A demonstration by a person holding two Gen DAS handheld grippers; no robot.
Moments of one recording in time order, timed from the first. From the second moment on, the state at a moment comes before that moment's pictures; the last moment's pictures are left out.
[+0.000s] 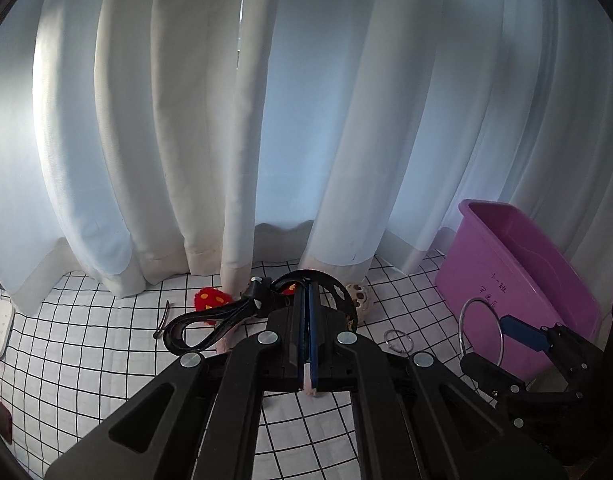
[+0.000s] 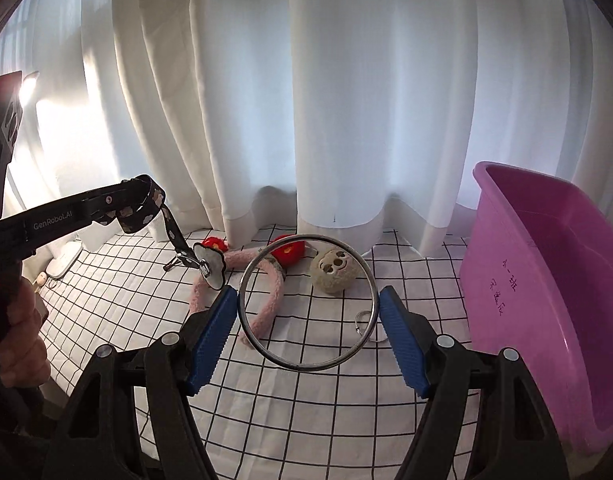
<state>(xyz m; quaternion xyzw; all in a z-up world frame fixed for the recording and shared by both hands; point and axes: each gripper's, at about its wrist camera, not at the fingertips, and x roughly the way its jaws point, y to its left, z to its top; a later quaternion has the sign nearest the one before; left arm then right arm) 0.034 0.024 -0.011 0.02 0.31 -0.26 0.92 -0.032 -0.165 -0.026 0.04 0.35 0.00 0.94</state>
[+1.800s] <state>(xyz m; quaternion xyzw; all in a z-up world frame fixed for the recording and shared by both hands) -0.010 -0.349 -0.037 0.11 0.40 -0.34 0.84 -0.113 -0.468 -0.037 0.12 0.39 -0.13 0.90</state>
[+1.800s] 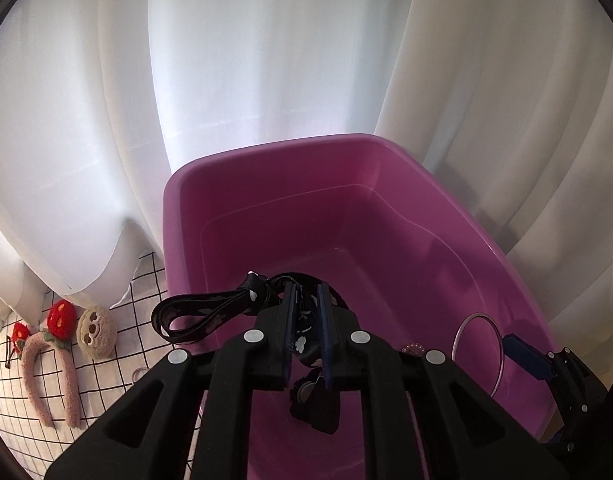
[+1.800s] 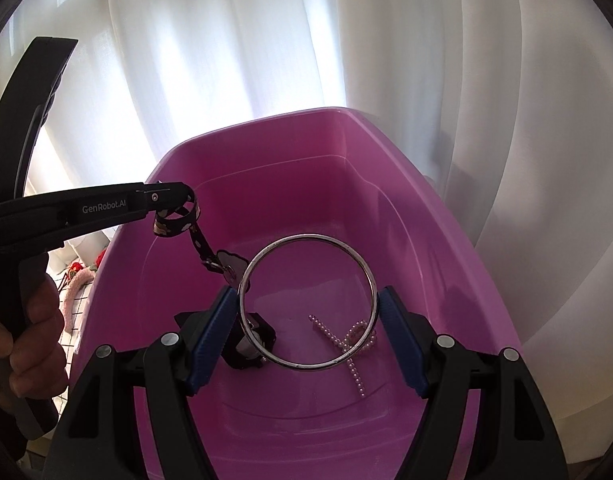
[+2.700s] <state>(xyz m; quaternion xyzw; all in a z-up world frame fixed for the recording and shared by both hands) -0.018 -0.316 -0.018 0.08 0.39 -0.27 0.87 -0.114 -0.464 -0.038 0.12 0.38 -0.11 0.91</state>
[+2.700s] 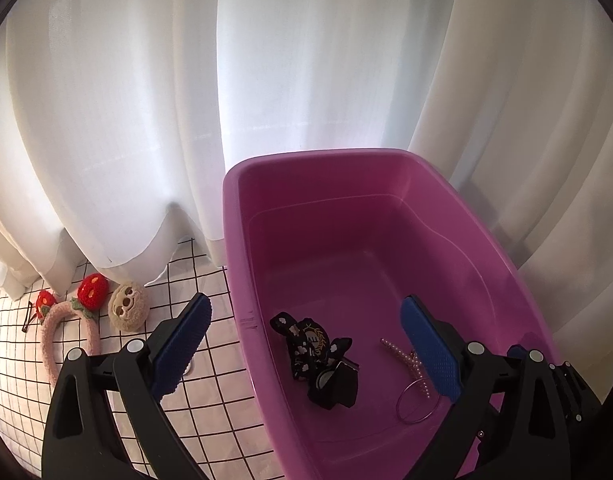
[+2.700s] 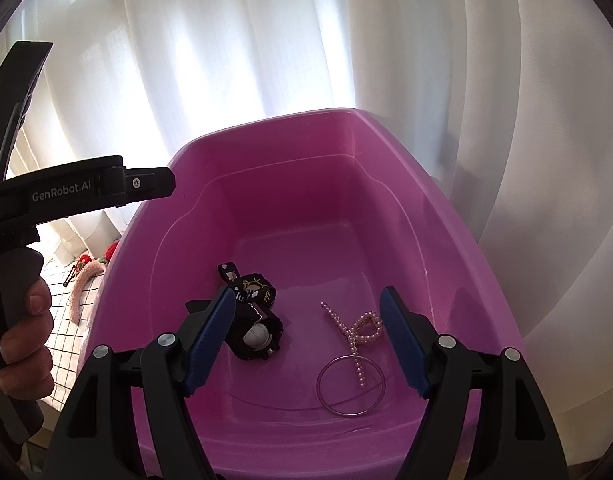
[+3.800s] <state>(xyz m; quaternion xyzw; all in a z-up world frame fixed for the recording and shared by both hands) 0.005 -0.157 0.039 -0.01 0.37 -0.22 0.91 -0.074 -0.352 0.007 0.08 0.35 -0.02 0.93</state>
